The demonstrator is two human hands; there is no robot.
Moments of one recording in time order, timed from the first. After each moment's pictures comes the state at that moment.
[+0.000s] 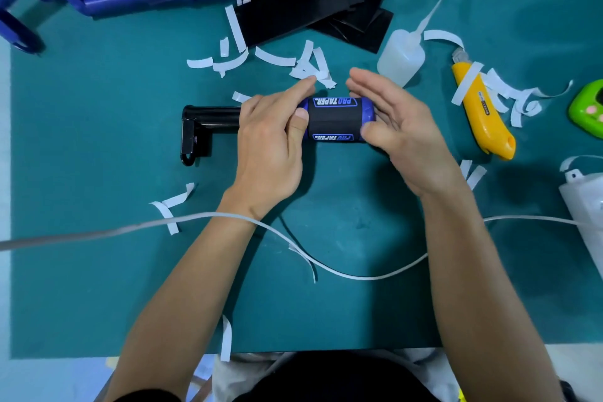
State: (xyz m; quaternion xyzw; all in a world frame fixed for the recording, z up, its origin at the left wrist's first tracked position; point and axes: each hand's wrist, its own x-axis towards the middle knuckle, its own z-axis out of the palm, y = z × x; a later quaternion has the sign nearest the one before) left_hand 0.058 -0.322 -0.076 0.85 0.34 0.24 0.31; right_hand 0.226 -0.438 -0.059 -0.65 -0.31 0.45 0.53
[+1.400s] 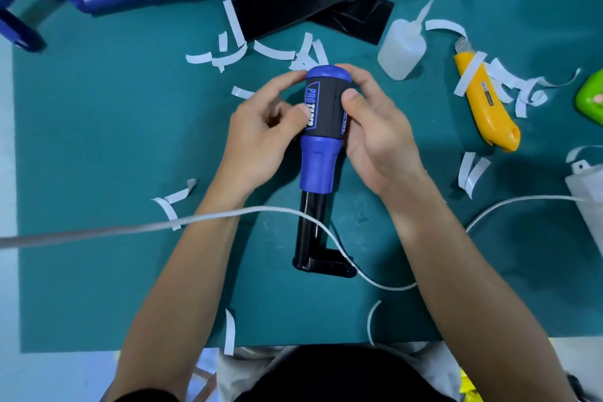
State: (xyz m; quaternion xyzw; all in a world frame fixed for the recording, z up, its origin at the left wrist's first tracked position) left_hand 0.053 -0.306 -0.065 0.70 0.37 0.20 0.58; right_hand 0.188 -0.412 -0.056 -0.49 -0.11 0.54 0.68
